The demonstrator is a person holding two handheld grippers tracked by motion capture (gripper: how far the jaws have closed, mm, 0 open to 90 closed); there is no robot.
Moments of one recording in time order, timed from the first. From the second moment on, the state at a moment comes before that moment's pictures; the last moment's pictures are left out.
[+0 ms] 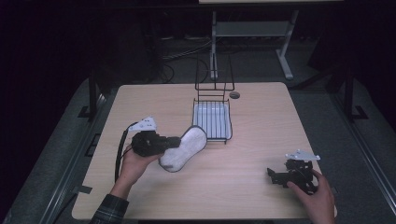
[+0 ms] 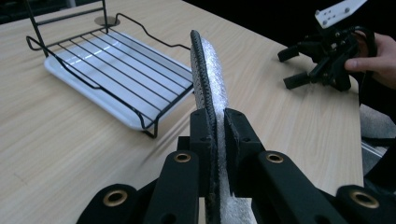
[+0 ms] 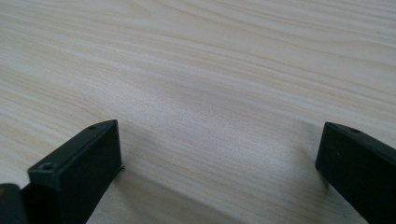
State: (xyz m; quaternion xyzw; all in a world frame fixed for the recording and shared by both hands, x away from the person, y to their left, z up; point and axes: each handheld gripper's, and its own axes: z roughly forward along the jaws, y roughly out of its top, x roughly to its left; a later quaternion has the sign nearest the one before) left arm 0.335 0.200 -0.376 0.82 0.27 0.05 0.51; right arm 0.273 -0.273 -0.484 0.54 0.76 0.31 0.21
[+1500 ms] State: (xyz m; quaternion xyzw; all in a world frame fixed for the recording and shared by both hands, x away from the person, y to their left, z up) left arm 0.426 0.156 -0.370 0.79 0.28 0.07 0.54; right arm 0.273 -0.273 -0.484 0.54 0.75 0.31 0.21
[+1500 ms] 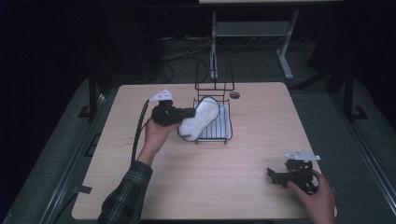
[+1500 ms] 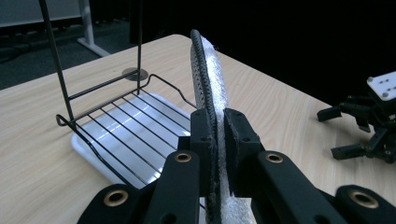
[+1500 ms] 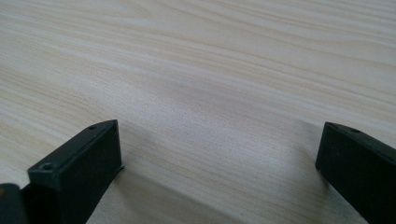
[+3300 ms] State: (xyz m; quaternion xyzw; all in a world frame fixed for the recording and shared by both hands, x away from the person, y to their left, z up) left arm 0.487 0.124 -0.408 0.78 0.33 0.05 0.53; right arm 0.273 -0.273 -0.484 0.54 0.75 0.31 0.21
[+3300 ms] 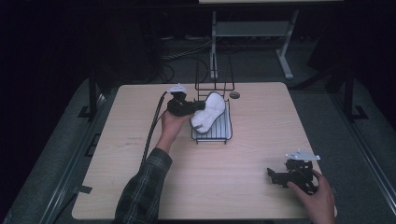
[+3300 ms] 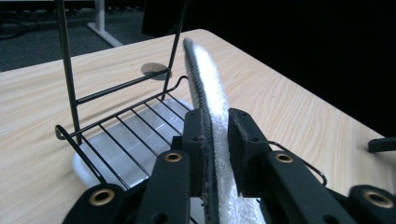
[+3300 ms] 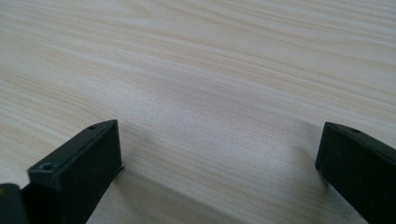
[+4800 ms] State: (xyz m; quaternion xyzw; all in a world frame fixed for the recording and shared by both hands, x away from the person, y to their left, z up) left arm 0.445 0.102 -0.435 0.84 0.29 0.04 0.46; right arm 0.273 -0.273 -0.484 0.54 0.75 0.31 0.21
